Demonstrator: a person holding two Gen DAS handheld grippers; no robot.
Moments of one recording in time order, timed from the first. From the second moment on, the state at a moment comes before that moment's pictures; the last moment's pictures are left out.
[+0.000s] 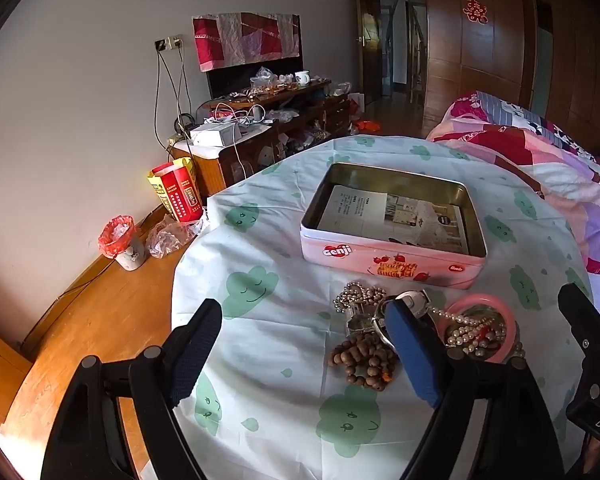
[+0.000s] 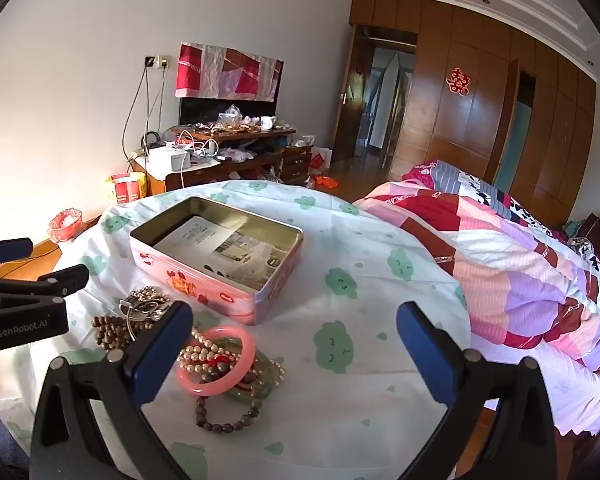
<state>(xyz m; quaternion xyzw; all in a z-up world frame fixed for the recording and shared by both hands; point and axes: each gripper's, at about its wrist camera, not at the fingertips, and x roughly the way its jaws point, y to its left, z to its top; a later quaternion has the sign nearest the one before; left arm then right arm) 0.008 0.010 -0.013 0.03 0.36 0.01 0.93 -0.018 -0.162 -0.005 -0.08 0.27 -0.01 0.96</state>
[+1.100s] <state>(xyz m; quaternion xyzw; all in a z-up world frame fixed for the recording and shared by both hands) 0.007 0.009 -0.020 0.04 0.37 0.01 0.93 -0.019 -0.159 -0.007 -0.08 0.27 -0.01 0.96</state>
